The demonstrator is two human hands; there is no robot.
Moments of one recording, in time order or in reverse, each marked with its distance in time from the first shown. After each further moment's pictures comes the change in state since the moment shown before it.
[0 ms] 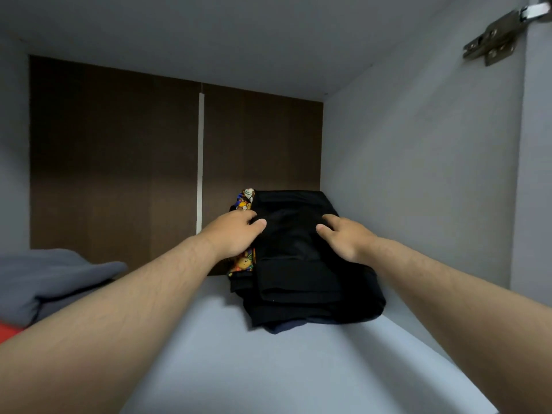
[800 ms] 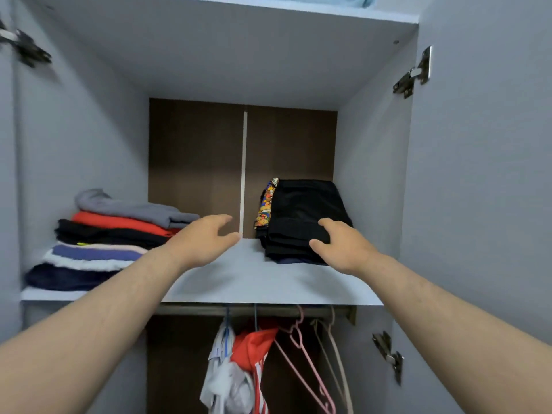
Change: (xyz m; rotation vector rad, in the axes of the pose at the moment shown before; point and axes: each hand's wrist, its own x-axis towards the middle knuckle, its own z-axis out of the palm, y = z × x) left_hand -0.289 0.093 -0.066 0.095 0.094 -0.208; right_hand -0.242 -0.017 -0.048 0.081 0.002 -0.254
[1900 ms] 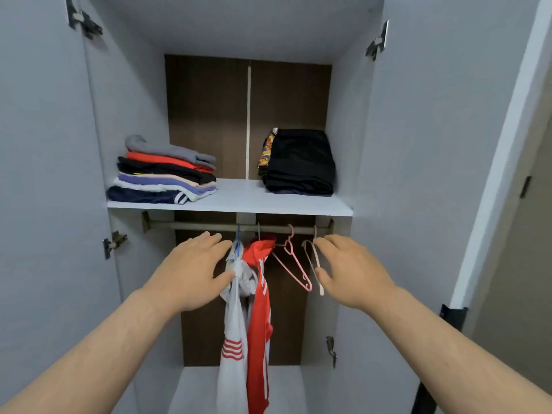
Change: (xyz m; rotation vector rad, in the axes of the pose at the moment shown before) left_hand -0.304 0.041 0.010 0.476 -0.076 0.107; right_hand -0.310 -0.039 -0.031 -0.261 -0.037 -0.217
